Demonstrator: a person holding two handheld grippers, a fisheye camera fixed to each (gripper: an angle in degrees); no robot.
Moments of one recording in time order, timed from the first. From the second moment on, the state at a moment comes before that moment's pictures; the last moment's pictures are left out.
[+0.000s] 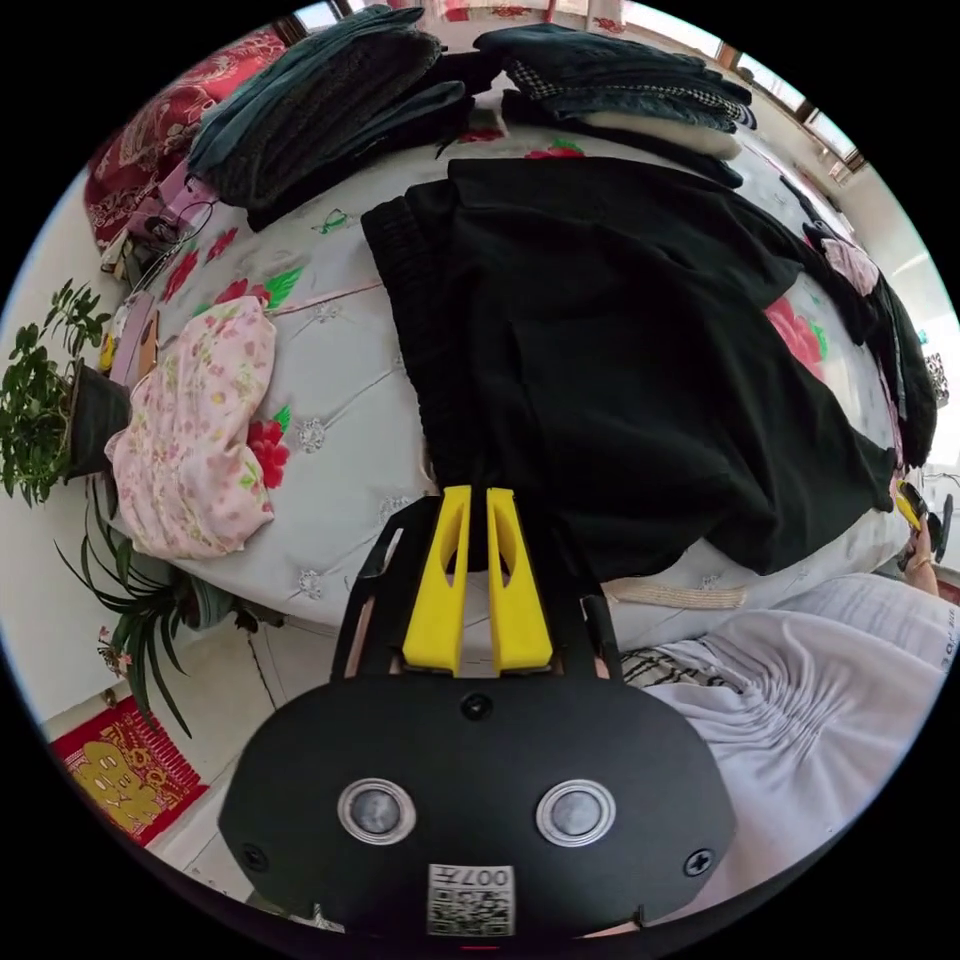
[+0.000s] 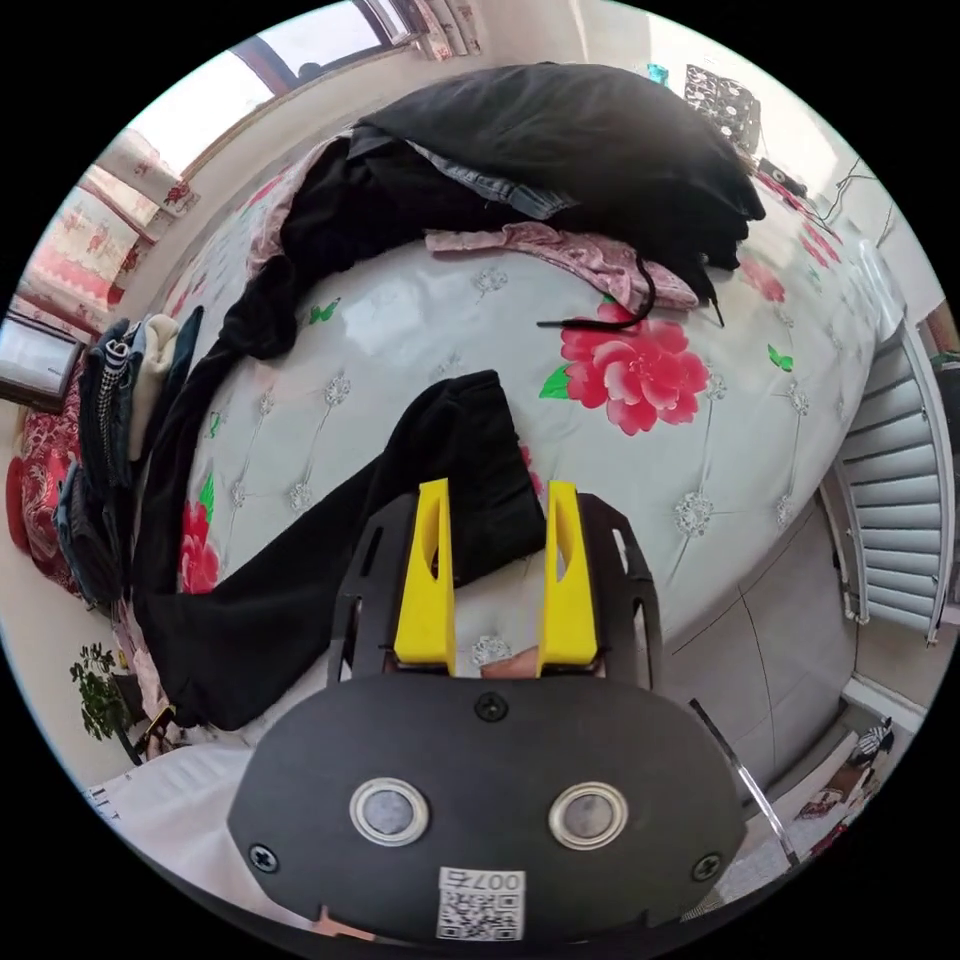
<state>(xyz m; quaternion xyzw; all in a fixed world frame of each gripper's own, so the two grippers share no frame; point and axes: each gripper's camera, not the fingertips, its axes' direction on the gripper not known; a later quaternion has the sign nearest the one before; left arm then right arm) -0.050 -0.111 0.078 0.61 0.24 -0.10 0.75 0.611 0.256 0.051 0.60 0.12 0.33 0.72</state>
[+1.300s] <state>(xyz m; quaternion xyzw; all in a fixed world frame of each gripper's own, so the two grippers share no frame) -0.058 -0.063 0.176 0.65 0.28 -0.14 0.69 0.549 0.308 0.226 0.65 0.04 0.17 0.74</state>
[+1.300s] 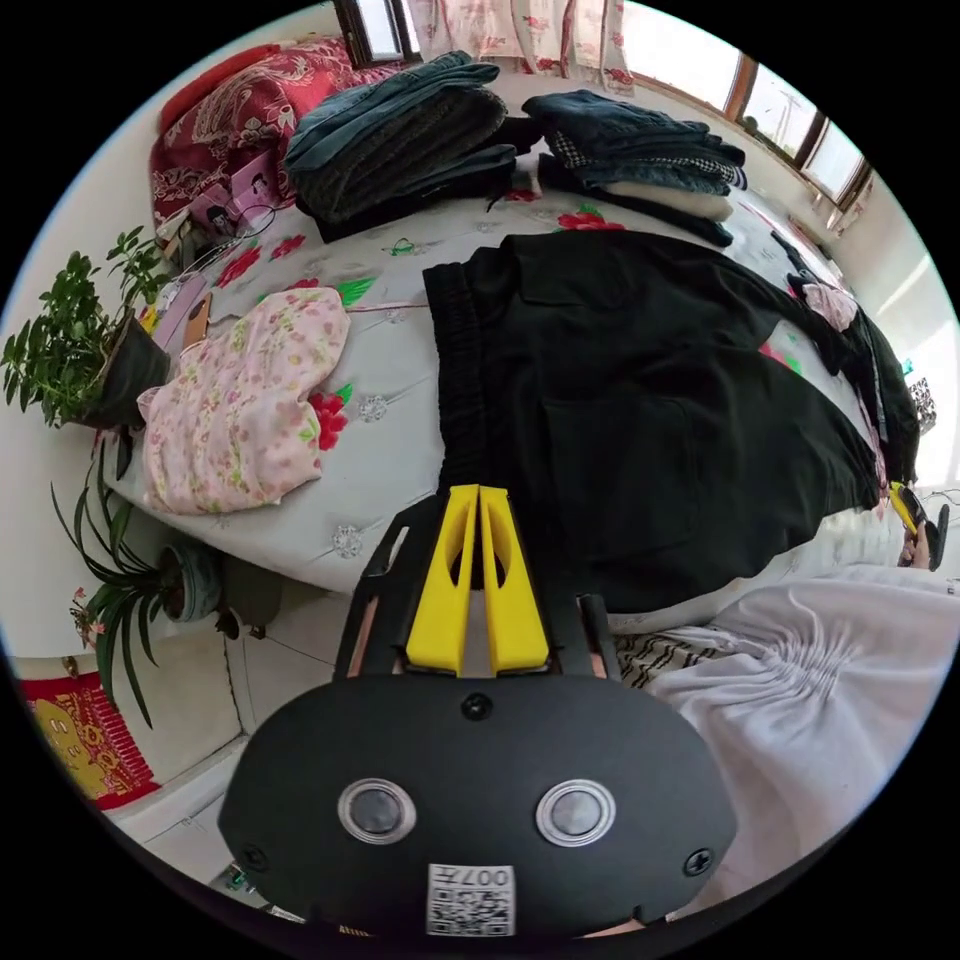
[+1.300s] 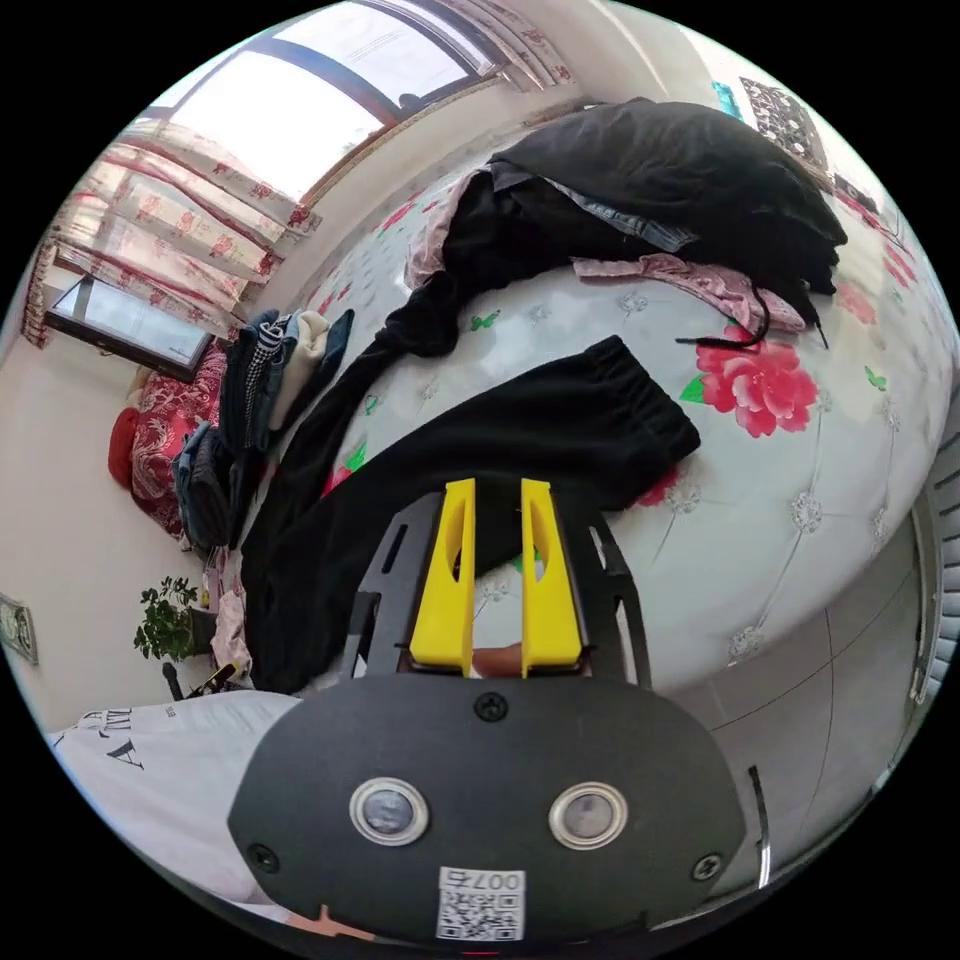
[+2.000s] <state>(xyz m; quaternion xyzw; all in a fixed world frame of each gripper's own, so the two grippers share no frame) -0.137 -0.136 0.097 0.67 0.32 -0.12 0.66 0.534 0.010 0.061 0.55 0.15 0.15 0.81</state>
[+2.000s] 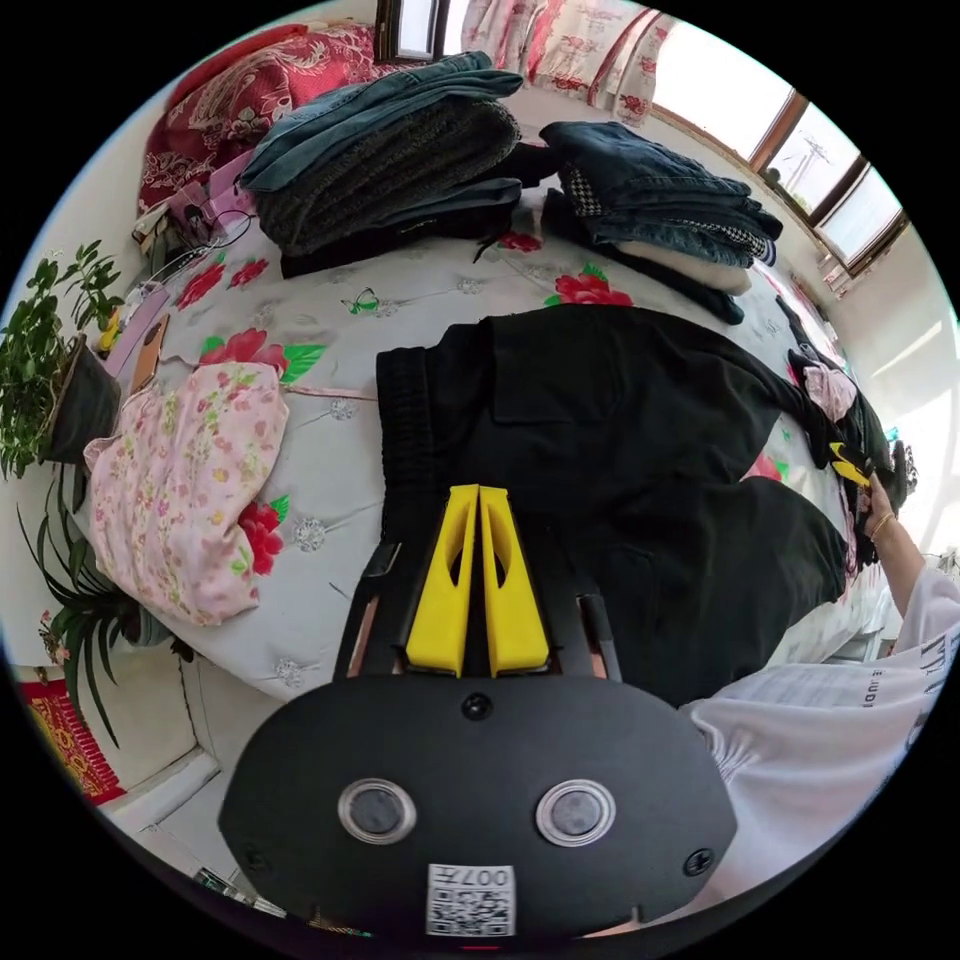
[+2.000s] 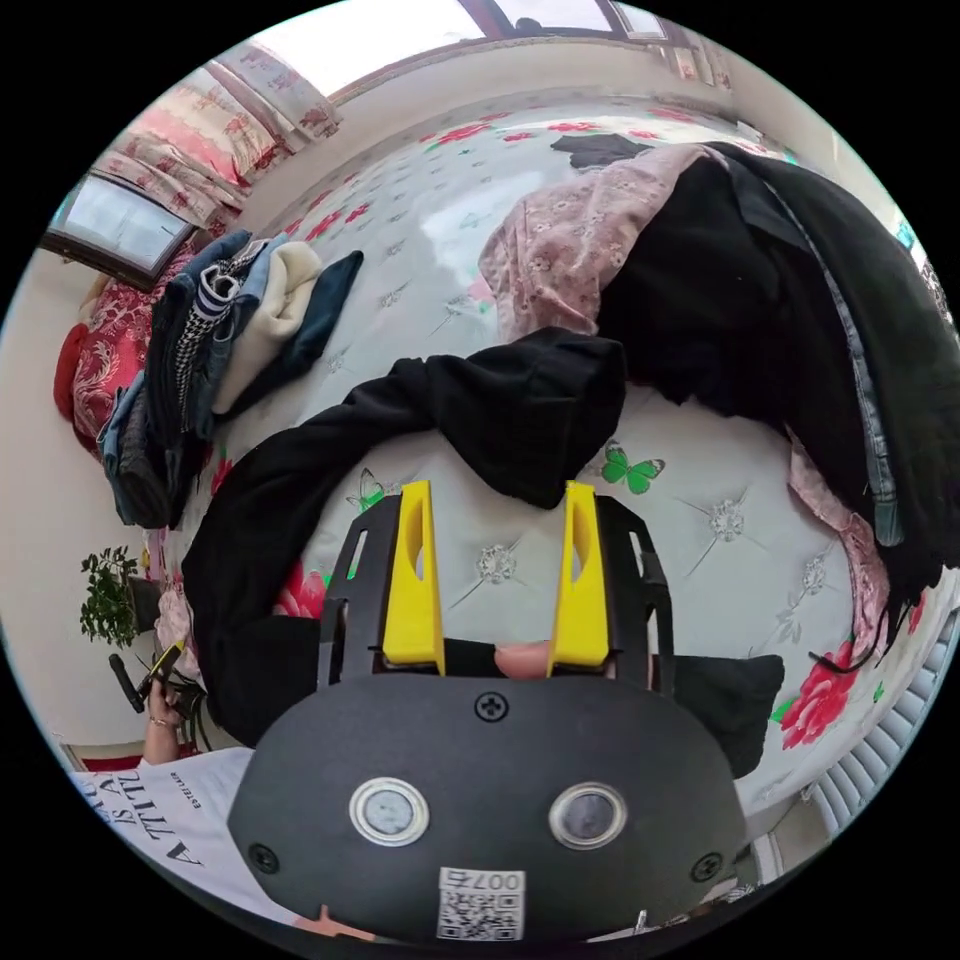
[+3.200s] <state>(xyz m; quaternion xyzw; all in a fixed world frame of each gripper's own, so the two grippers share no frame) -0.155 -0.268 0.120 0.64 0.36 -0.11 0.67 0.652 0.139 0.130 0.59 0.16 0.20 0.77</state>
